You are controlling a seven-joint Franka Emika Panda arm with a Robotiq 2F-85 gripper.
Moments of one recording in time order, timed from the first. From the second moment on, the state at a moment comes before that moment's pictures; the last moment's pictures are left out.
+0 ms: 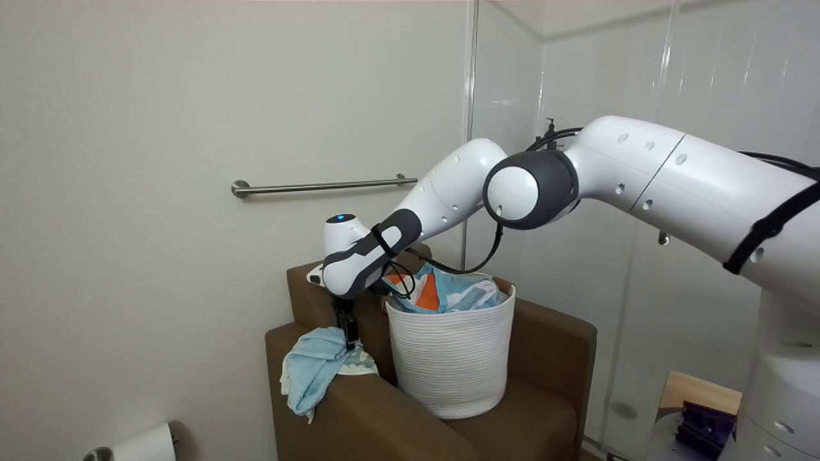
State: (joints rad) arm 0.06 1.15 0.03 -1.09 -0.21 2.37 -0.96
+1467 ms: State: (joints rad) arm 0.06 1.18 0.02 -1.06 -0.21 2.37 -0.95
